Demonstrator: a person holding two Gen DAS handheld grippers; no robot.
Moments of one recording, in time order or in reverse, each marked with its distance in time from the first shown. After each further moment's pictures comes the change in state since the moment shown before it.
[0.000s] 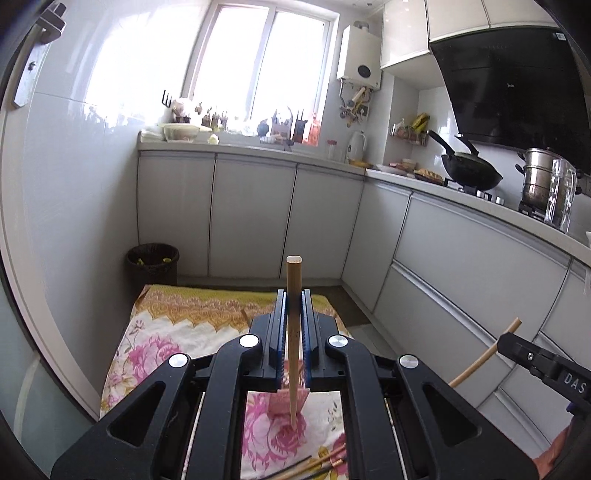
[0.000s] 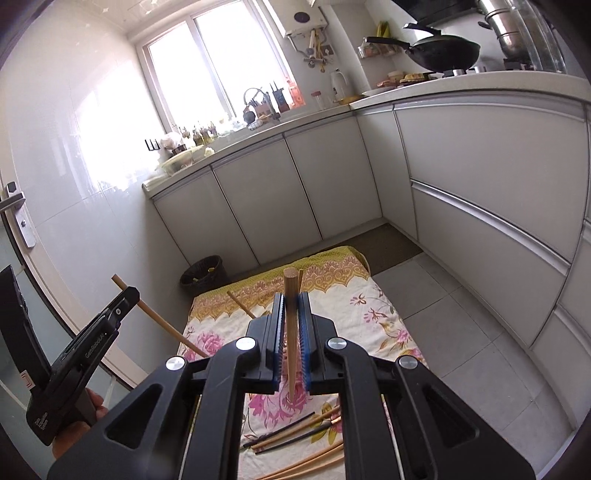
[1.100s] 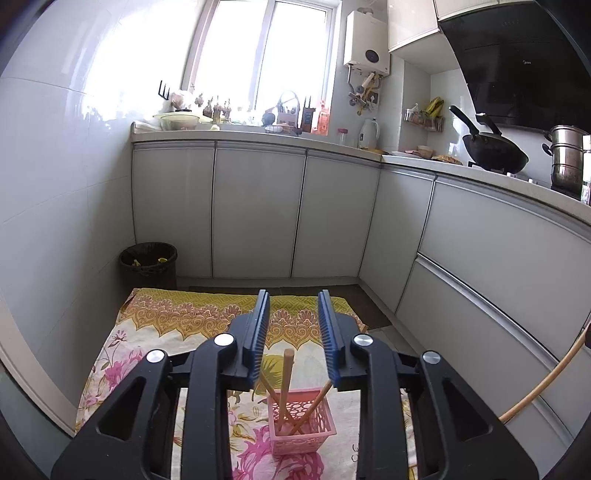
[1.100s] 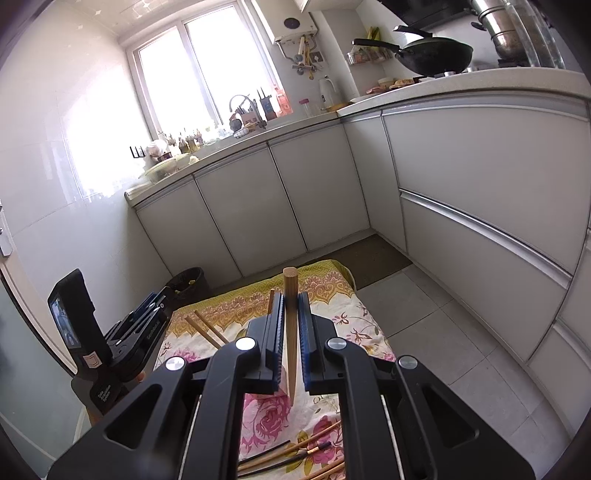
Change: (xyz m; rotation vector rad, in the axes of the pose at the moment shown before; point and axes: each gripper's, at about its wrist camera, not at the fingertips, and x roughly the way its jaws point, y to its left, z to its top) left arm 0.111 0.006 -0.025 0.021 0.030 0.043; right arm 0.042 -0.030 0.008 -0.009 -0.038 -0.045
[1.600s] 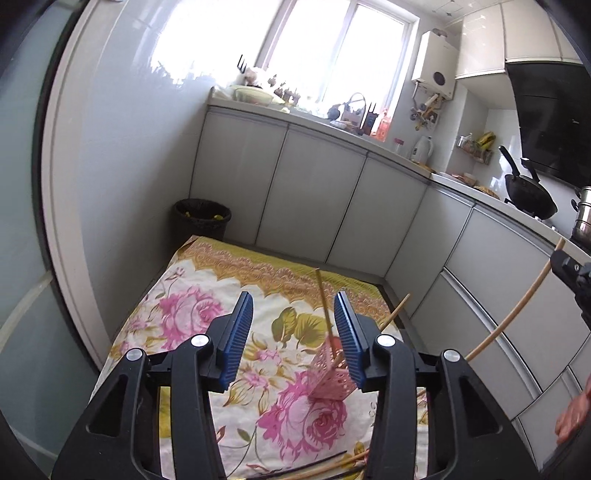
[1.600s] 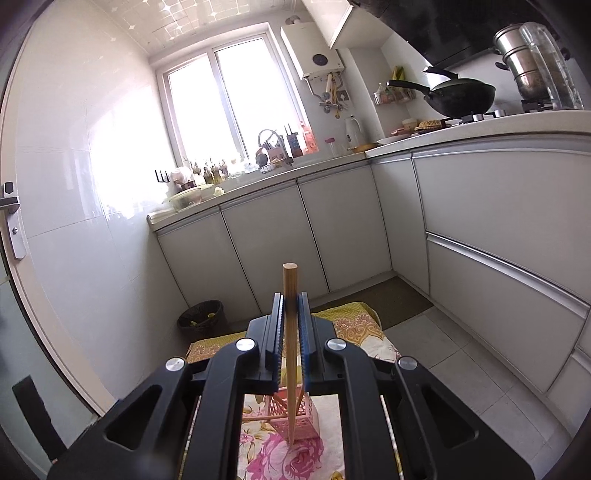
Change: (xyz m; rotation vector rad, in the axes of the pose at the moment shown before) left arm -0.087 0.084 -0.049 -0.245 0.055 0.120; right arm 0.015 0.064 0.004 -0.063 -0.166 0.051
